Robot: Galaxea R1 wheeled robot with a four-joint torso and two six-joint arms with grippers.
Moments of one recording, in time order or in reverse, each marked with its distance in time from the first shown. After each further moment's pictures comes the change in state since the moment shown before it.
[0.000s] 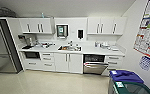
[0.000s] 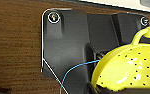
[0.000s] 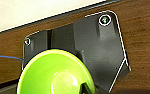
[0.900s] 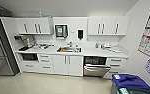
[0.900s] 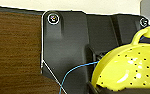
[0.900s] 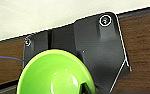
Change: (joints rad) left arm -0.005 0.000 0.000 0.000 0.000 0.000; right arm 0.000 0.003 -0.002 0.000 0.001 0.000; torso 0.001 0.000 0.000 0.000
